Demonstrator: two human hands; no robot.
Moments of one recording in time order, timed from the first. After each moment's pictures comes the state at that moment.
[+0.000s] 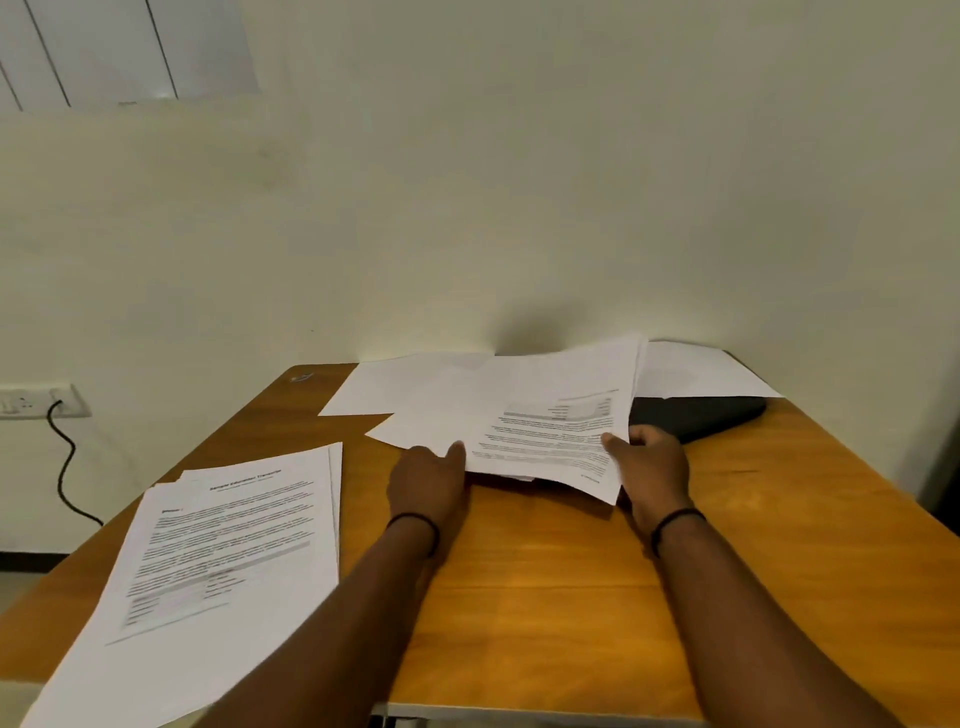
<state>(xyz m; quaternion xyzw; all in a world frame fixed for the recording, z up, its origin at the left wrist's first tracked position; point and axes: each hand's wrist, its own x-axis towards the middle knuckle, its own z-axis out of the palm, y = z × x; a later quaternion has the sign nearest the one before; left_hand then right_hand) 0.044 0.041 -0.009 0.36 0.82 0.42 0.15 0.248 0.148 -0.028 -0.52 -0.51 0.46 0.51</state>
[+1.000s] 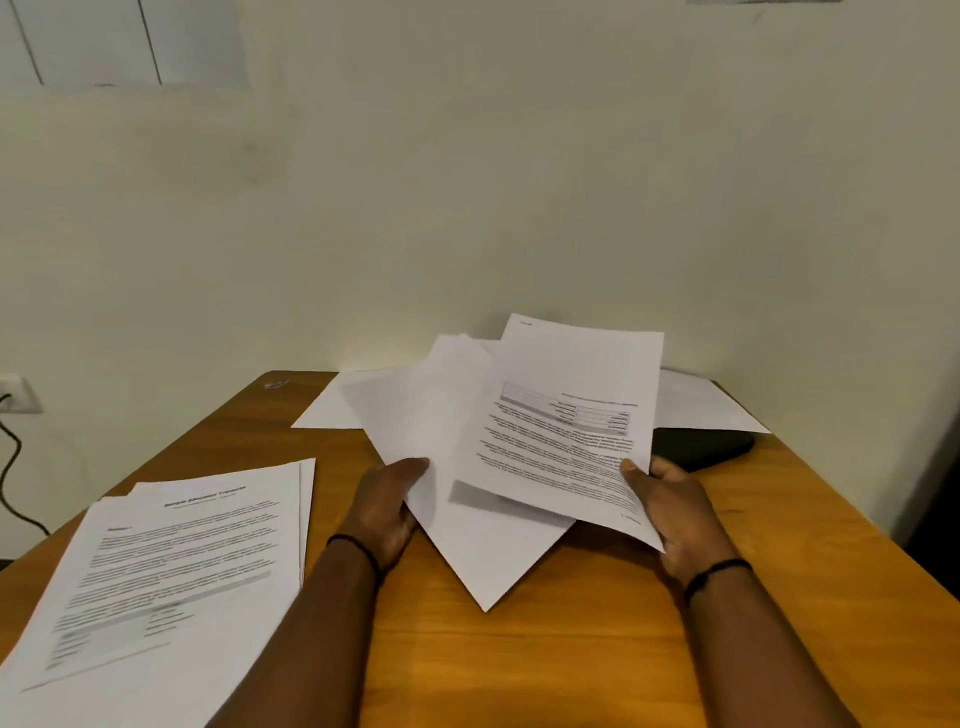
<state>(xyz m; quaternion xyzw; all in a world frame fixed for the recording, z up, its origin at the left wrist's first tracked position) 0.017 0.048 -0.018 0.22 0.50 0.71 0.45 0.279 0.148 -0.011 -0.43 -0.46 0.60 0.49</state>
